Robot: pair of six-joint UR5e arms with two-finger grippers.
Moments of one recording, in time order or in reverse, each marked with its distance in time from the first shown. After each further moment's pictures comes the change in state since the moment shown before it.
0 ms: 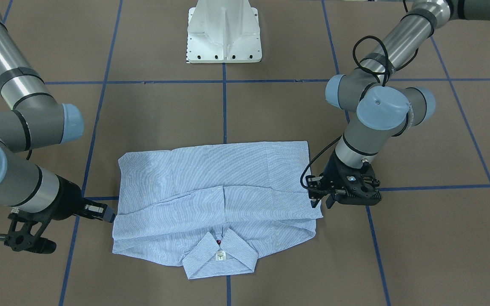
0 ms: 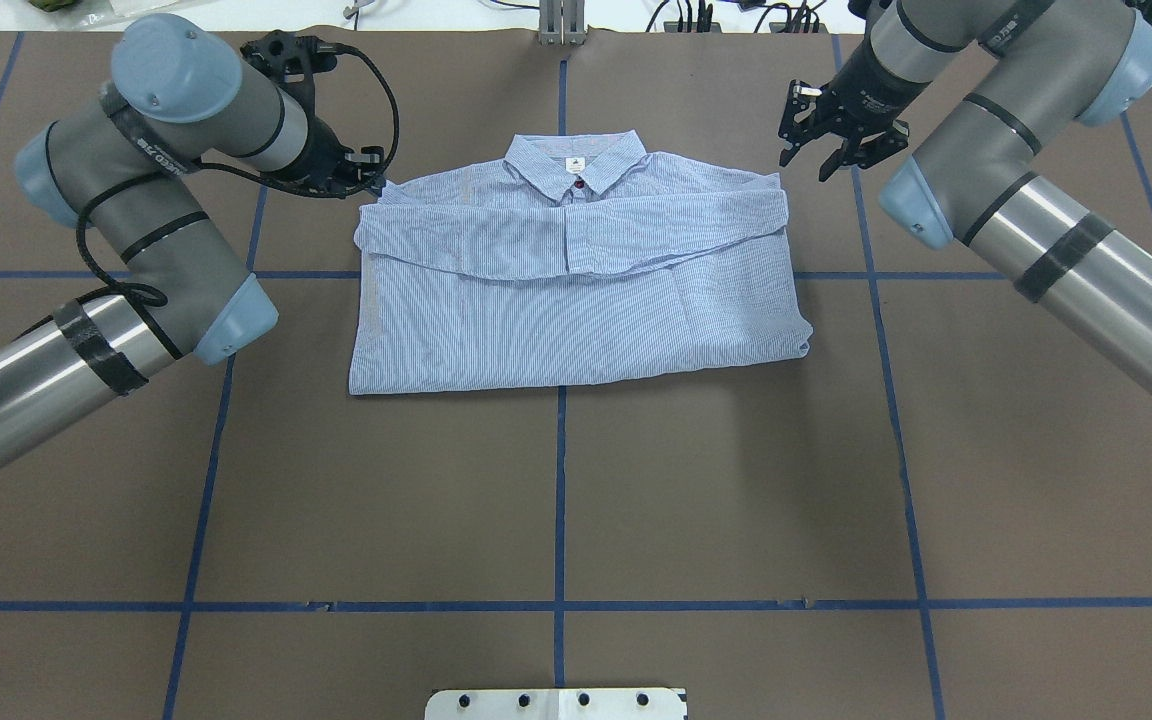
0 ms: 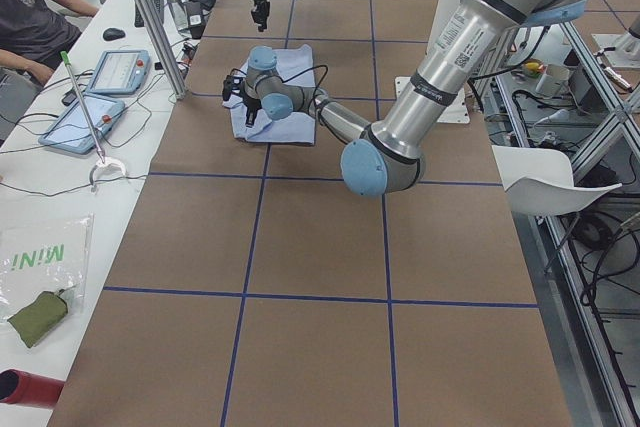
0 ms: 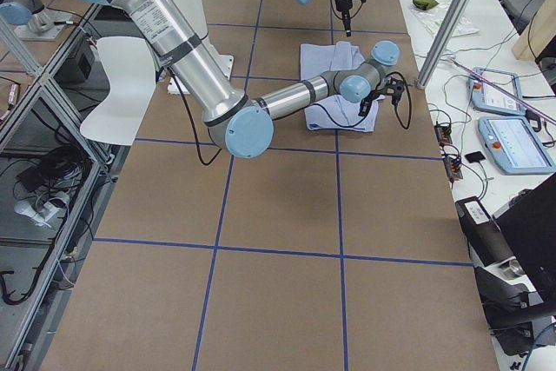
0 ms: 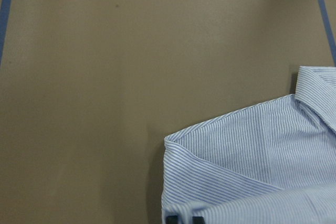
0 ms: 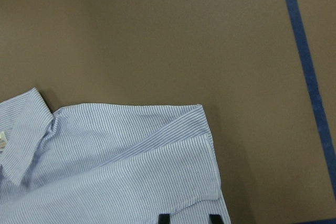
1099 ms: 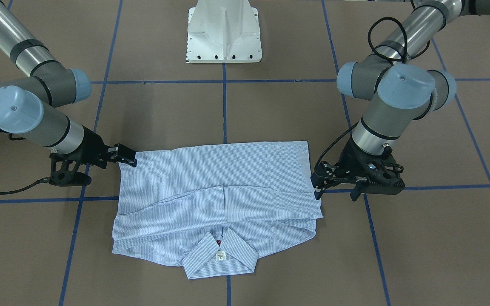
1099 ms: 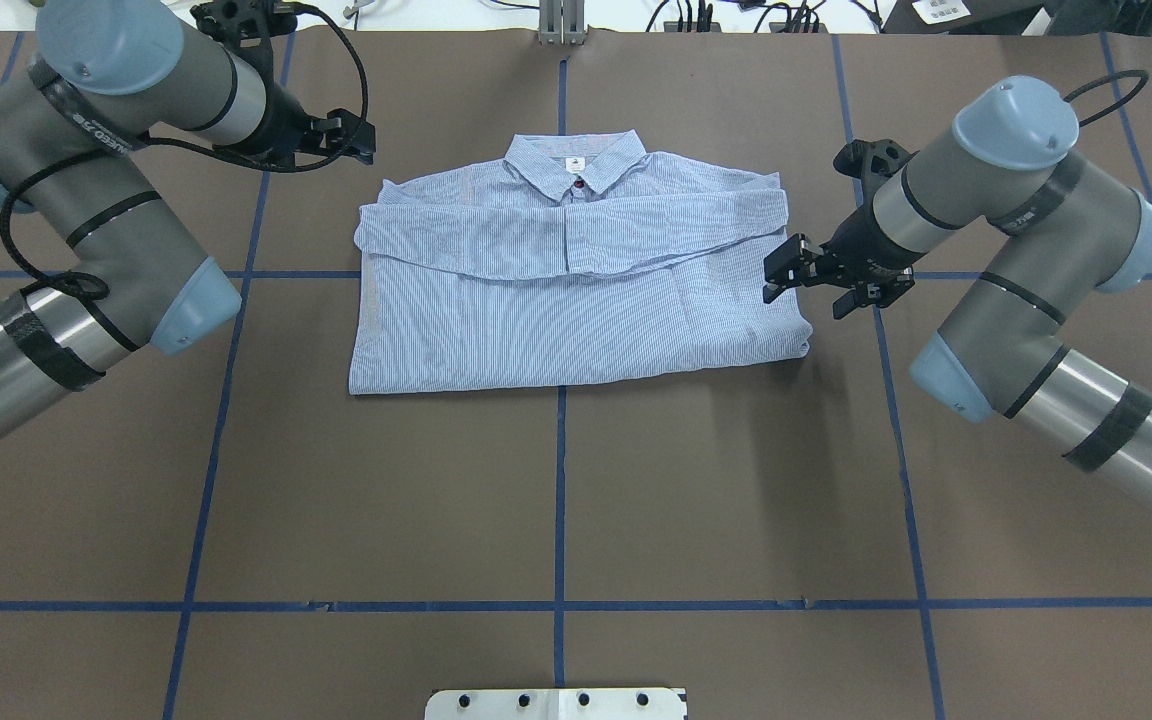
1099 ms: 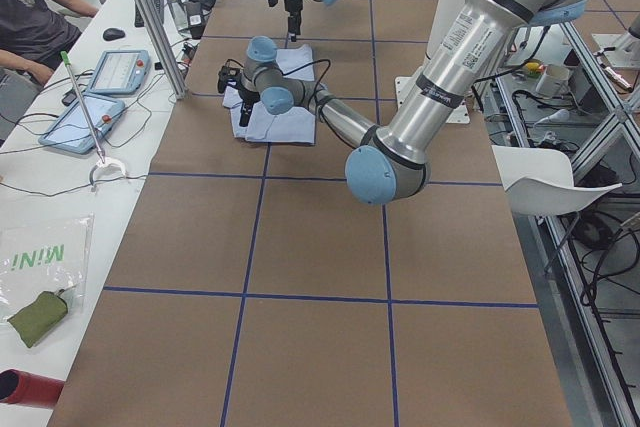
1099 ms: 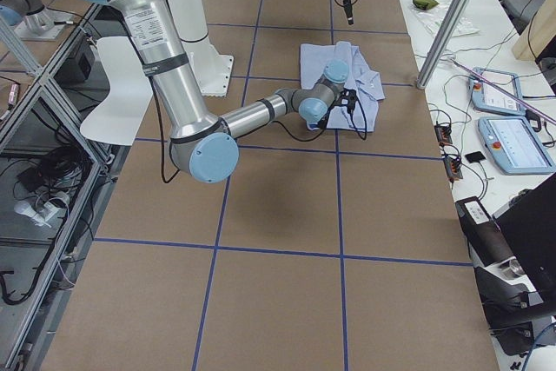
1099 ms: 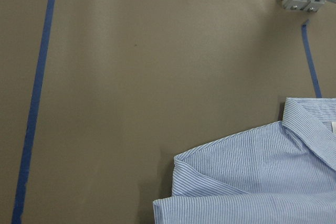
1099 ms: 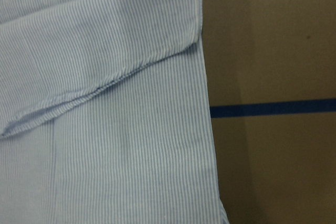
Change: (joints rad) left arm -0.034 0.047 -0.128 0.044 0.000 -0.004; right arm -0.179 -0.265 0.265 0.123 -0.031 0.020
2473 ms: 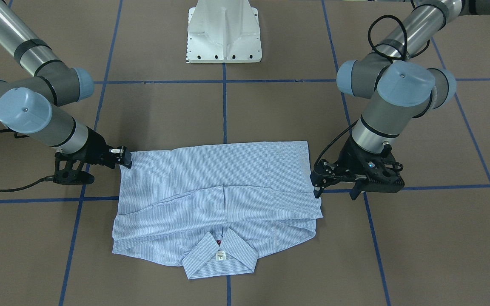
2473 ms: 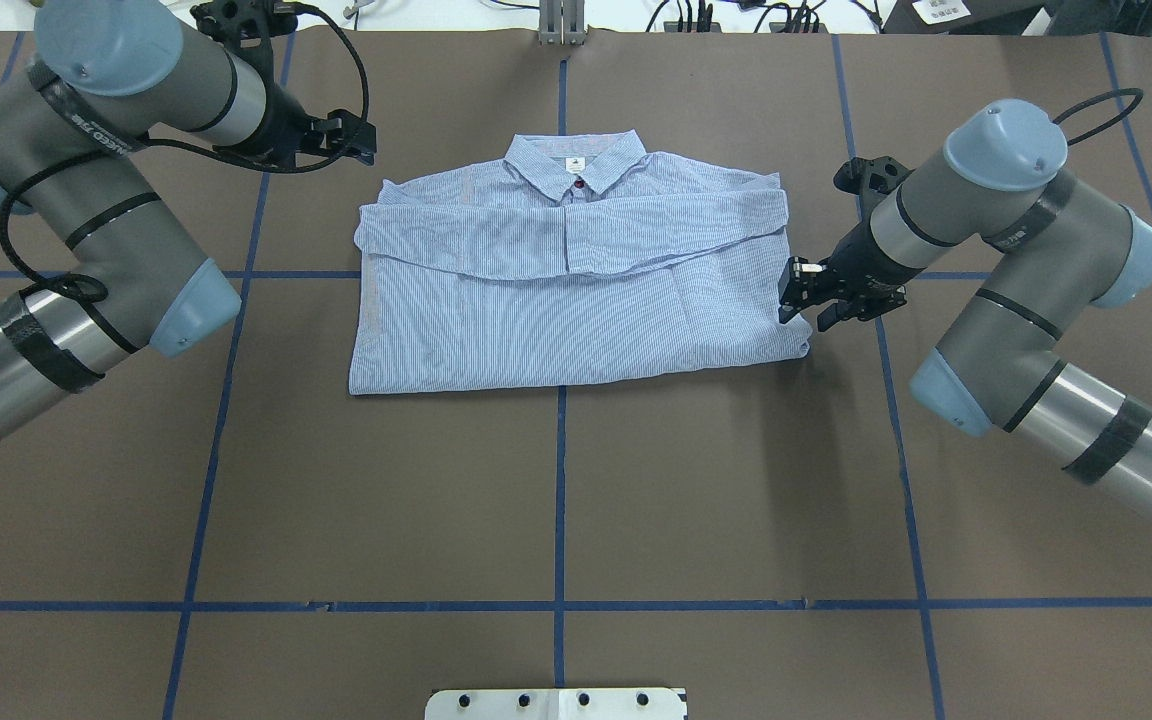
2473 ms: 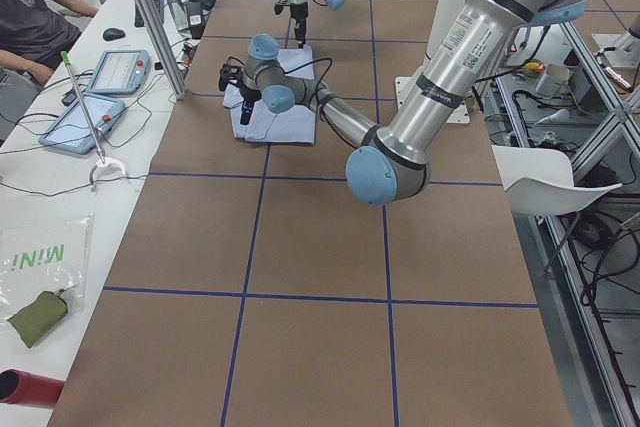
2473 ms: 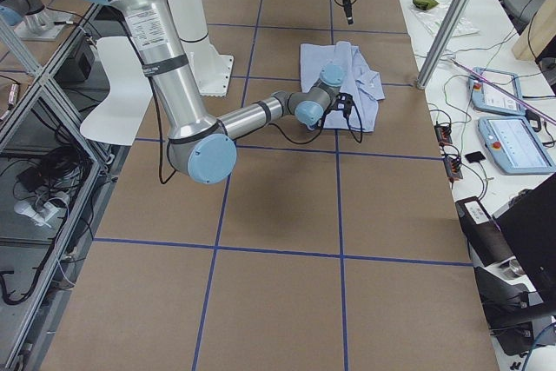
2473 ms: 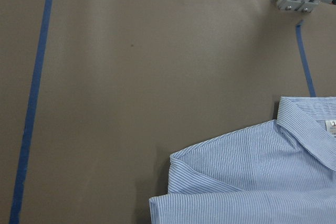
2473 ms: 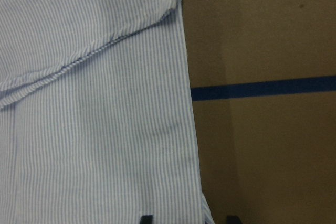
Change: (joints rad) left arm 0.001 0.002 -0.007 0.002 0.002 0.000; right arm -0.013 -0.009 -0.007 -0.009 -0.030 -0.002
